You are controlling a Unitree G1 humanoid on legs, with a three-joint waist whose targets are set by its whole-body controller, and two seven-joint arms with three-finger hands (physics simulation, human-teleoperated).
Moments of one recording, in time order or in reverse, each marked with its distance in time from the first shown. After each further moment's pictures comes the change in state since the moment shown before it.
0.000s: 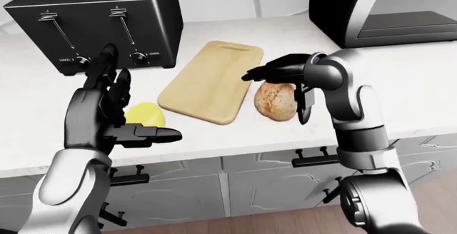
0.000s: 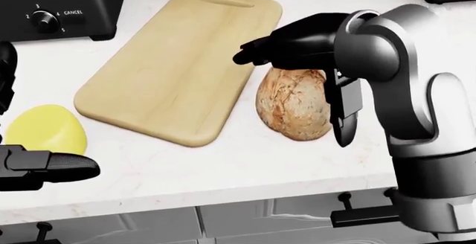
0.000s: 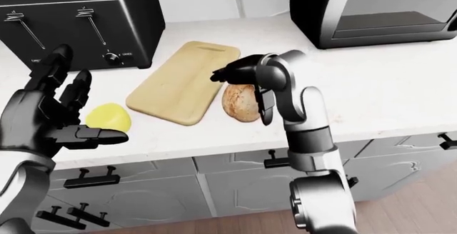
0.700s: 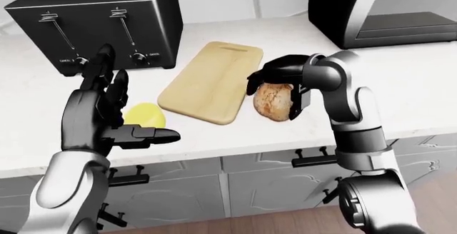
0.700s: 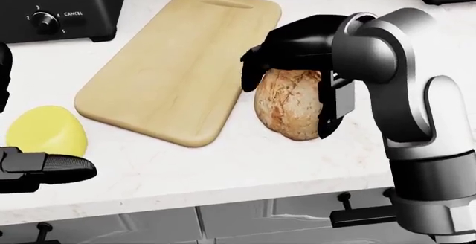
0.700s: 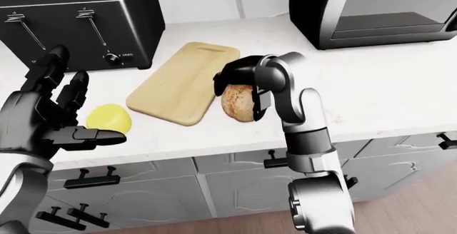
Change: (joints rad) left arm 0.013 0.000 0.012 -0.008 -0.012 -0.009 0.009; right arm 0.008 0.011 0.000 -0.001 0.019 0.018 -0.019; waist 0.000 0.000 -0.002
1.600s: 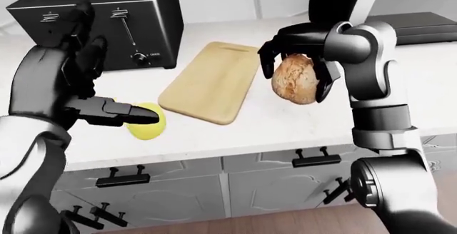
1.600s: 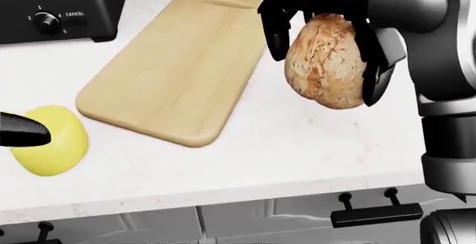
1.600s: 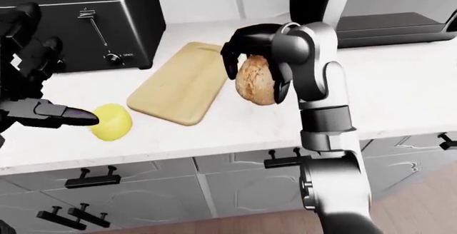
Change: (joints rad) left arm -0.237 0.265 0.079 0.050 -0.062 0.186 -0.113; right arm -0.148 -0.099 -0.039 0.129 0.122 -0.019 -0.109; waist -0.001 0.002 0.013
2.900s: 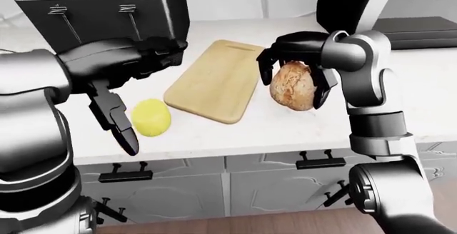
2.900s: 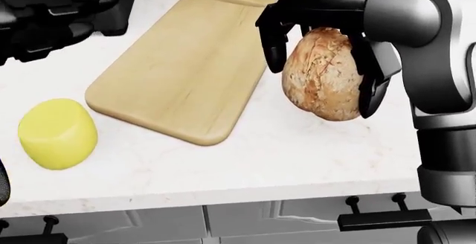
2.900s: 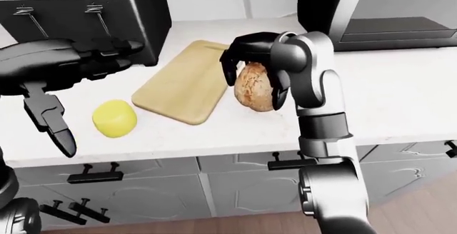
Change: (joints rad) left arm -0.309 0.123 -0.271 0.421 0.731 -0.322 -1.279; right arm 0.049 0.013 0.006 -0.040 0.009 0.022 0.011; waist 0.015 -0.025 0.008
